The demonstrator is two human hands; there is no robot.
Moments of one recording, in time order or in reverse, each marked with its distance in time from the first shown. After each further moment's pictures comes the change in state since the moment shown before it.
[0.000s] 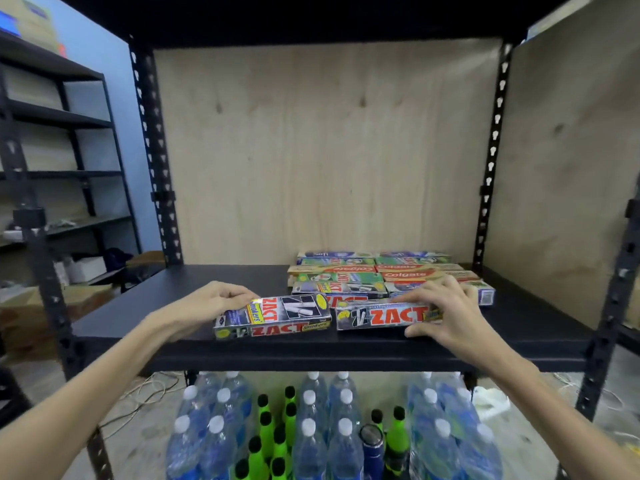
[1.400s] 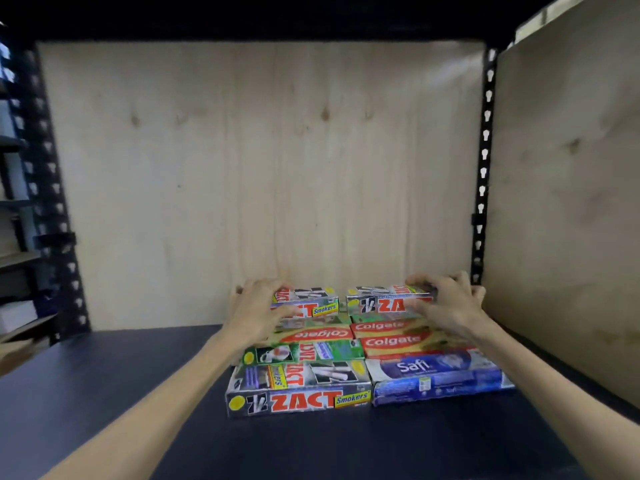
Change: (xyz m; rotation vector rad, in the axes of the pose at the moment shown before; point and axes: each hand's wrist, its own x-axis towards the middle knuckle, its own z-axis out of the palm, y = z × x) left_hand 0.244 0.047 0.064 0.623 0.418 0.276; right_hand 0.148 0.131 0.015 -0.045 0.031 0.510
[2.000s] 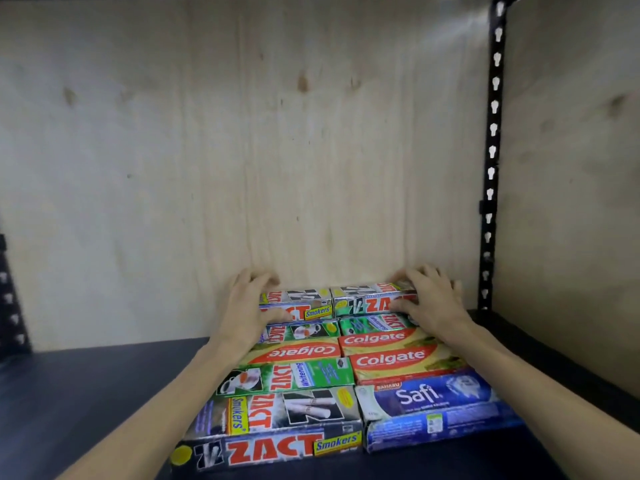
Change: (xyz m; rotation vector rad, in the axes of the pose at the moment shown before) left_hand 0.047 -0.011 0.053 -0.097 0.177 0.033; right_hand 0.058 0.020 0.057 -0.087 0.072 -0.099
